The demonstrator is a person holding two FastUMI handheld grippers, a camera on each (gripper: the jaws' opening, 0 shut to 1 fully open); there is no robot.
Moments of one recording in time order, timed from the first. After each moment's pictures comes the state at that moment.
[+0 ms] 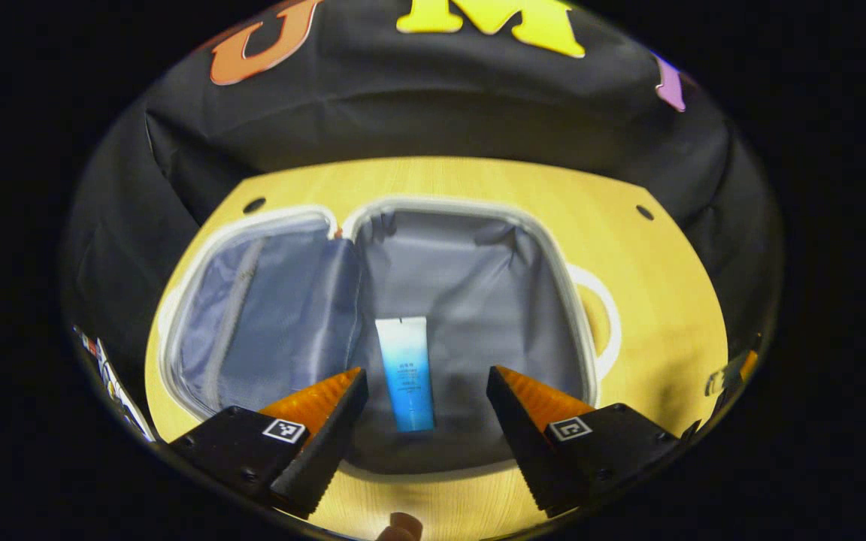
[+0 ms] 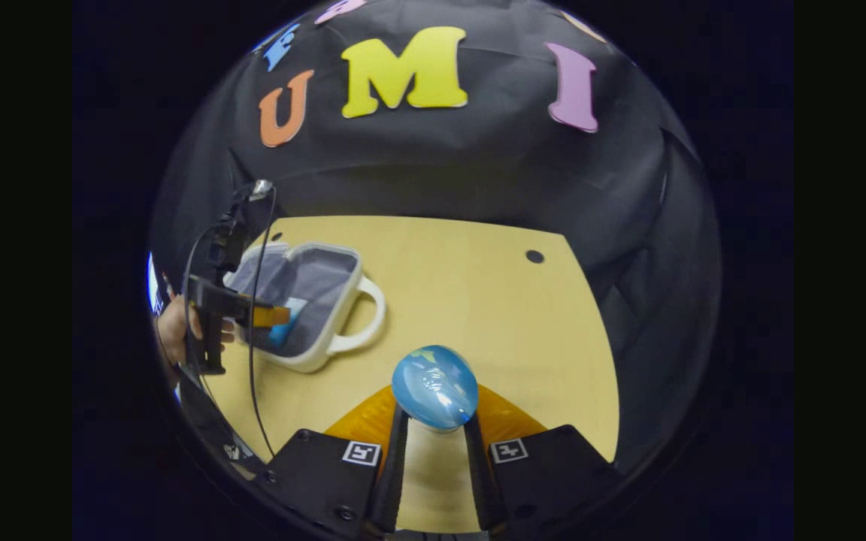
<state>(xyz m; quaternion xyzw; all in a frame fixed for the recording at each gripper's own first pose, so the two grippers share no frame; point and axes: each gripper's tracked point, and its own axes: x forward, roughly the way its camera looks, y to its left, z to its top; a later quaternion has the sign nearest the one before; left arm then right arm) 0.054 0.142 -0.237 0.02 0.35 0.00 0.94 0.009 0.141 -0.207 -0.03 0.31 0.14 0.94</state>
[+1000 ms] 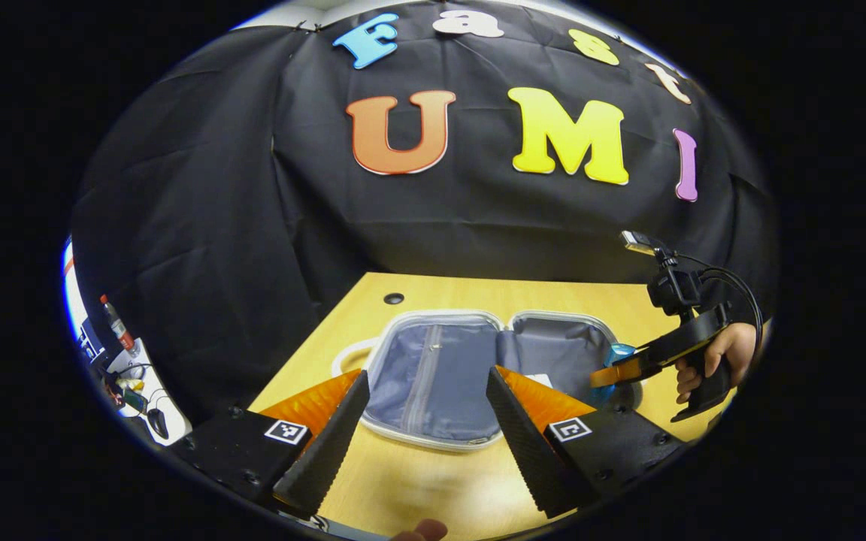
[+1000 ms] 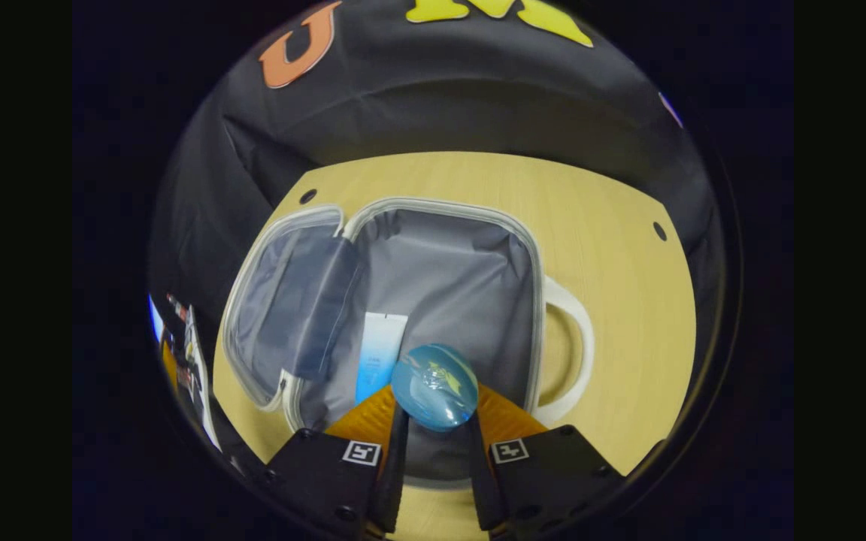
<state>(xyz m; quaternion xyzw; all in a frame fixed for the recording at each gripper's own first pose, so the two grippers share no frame) -0.058 0.327 -0.120 0.01 0.12 0.10 0.99 0.085 0.376 -0.294 0.01 0.47 0.16 0.87</state>
